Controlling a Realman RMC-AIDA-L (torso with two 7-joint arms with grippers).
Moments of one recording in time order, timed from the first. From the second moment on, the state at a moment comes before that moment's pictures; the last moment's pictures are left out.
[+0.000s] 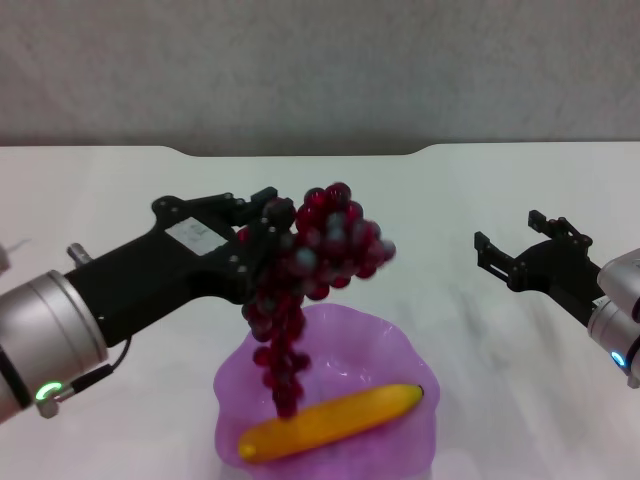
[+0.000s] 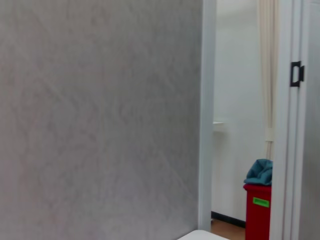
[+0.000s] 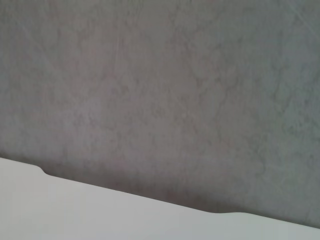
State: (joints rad) left arm 0.16 -2.04 1.75 1.64 -1.85 -0.76 1.60; right arm 0.58 2.01 0.50 0.23 -2.22 -0.83 0.25
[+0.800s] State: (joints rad) left arm 0.08 -2.04 1.92 1.59 -1.54 -0.55 1.39; right arm 0.58 2.01 0.50 0.23 -2.22 -0.83 0.23
